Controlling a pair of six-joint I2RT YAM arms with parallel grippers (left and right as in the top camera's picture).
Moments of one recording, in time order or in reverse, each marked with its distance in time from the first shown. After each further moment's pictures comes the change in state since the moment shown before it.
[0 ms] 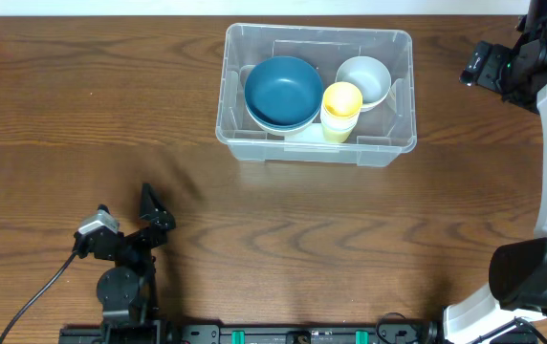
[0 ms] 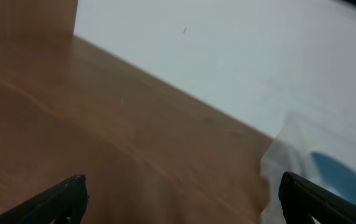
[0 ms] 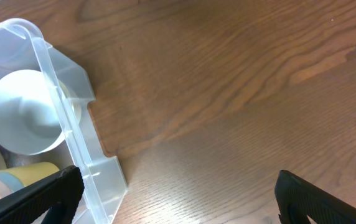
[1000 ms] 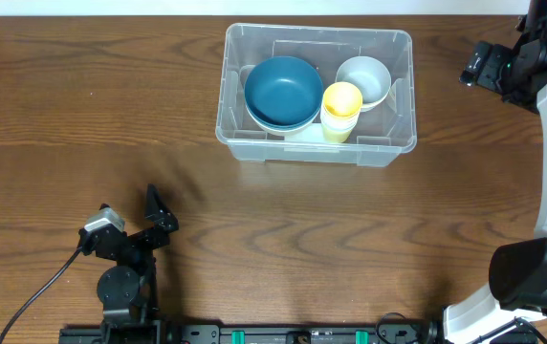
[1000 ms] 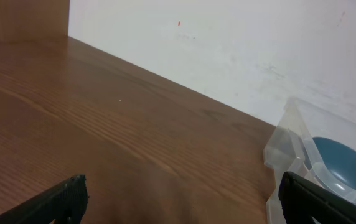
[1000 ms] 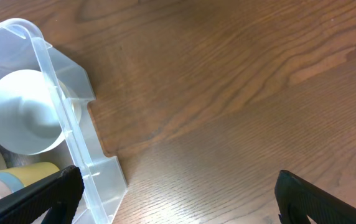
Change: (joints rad) left arm 0.001 -0.002 0.006 -0.017 0.023 0.065; right arm 0.000 0.000 0.000 0.000 0.000 0.000
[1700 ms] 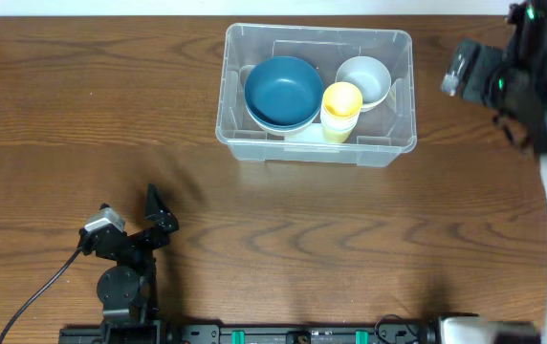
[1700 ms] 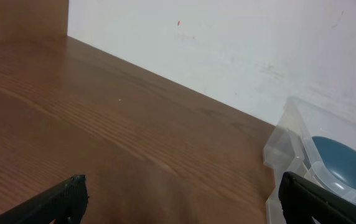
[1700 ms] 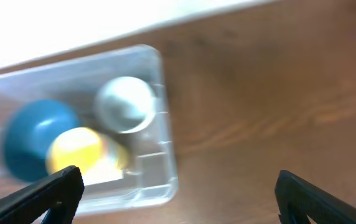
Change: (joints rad) left arm 0.000 0.000 0.000 -0.001 0.003 0.000; right arm 0.216 -0.373 -0.053 0.008 0.003 0.000
